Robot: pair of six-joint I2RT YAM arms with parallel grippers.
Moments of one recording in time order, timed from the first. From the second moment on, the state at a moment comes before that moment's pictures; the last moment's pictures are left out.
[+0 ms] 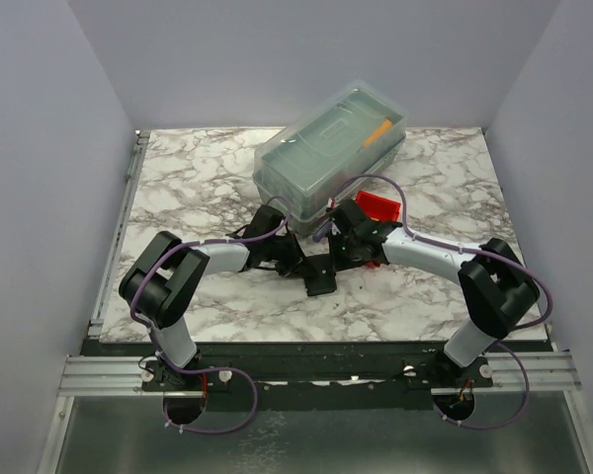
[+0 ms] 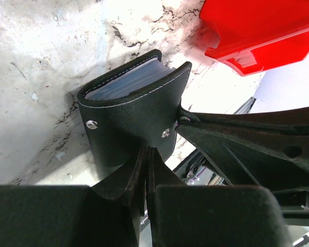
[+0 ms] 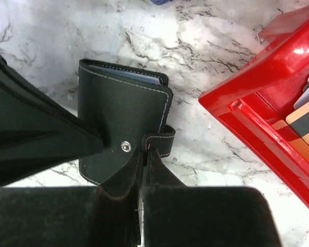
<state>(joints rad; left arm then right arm) -0.58 1.73 0.80 0.08 0.56 -1.02 0.73 1.67 1.03 -0.41 -0.03 0.45</state>
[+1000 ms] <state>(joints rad) -0.58 1.73 0.80 0.08 0.57 -1.02 0.53 1.55 0.71 0.07 -0.50 0.36</state>
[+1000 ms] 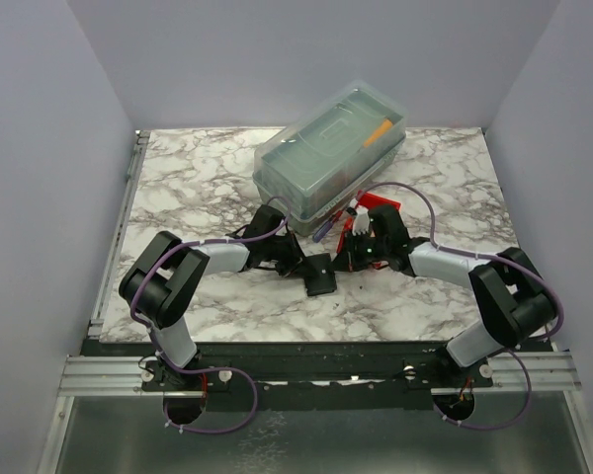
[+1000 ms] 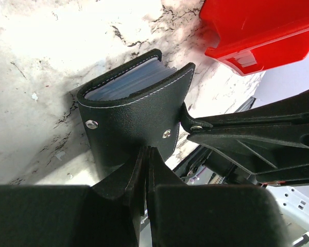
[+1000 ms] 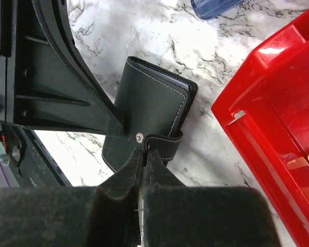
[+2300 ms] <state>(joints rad) -0.57 1.74 0.80 0.09 0.58 -1.02 0.50 1.68 0.81 0.00 -0.66 0.25</state>
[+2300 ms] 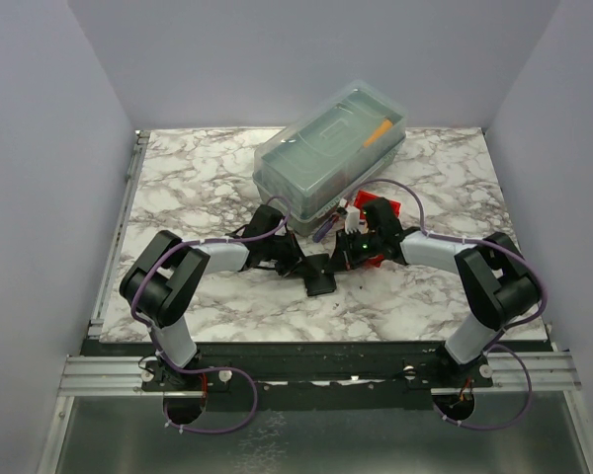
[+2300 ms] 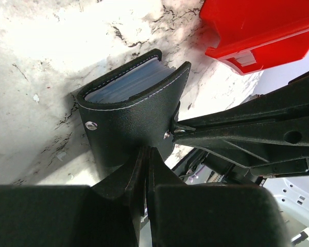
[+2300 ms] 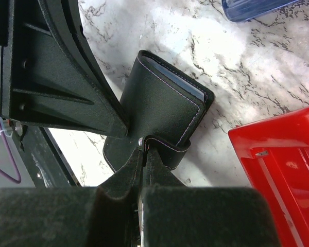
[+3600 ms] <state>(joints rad) -0.57 1.74 0.81 0.08 0.58 -1.02 0.74 1.68 0.98 -0.28 -0.18 0.18</state>
